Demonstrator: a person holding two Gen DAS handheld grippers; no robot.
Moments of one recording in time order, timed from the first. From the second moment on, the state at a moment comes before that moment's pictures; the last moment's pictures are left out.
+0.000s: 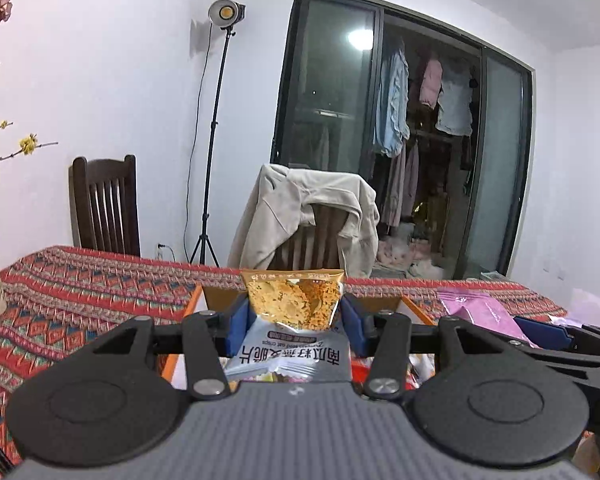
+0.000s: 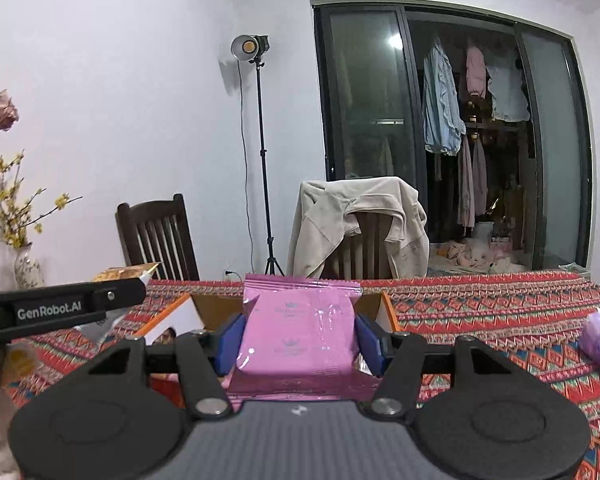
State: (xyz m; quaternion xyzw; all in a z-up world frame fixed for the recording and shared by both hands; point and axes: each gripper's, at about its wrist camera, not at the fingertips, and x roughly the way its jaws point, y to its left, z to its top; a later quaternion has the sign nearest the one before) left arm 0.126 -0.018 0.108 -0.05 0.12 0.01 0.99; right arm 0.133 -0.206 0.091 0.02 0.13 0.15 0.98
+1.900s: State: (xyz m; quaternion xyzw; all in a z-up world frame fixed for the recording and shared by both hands) left arm 0.209 0.028 0.052 -0.07 0.12 0.02 0.99; right arm 0.226 -0.202 0.034 0.05 0.16 0.13 0.98
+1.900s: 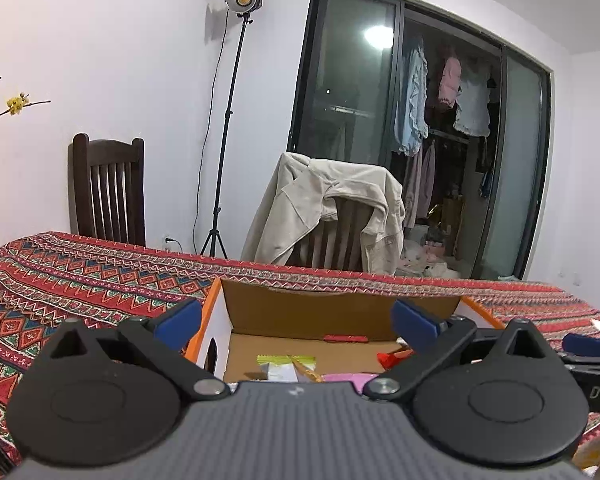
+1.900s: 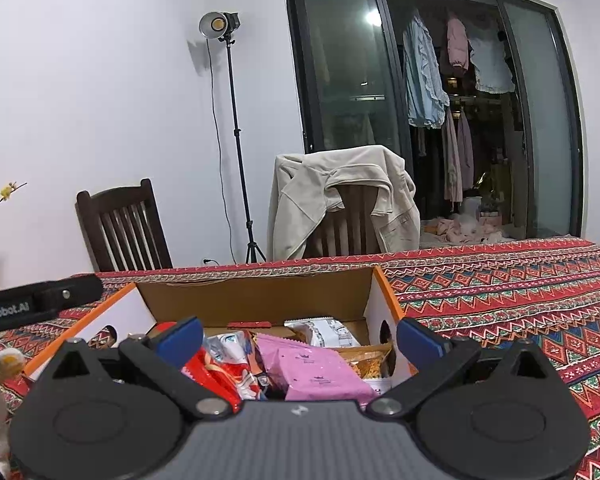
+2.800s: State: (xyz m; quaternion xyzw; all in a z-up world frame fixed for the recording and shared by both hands) left arm 0.091 0.039 0.096 -0.05 0.06 -0.01 1.00; right arm 0.110 -0.203 0.069 -0.01 0.15 0.15 0.98
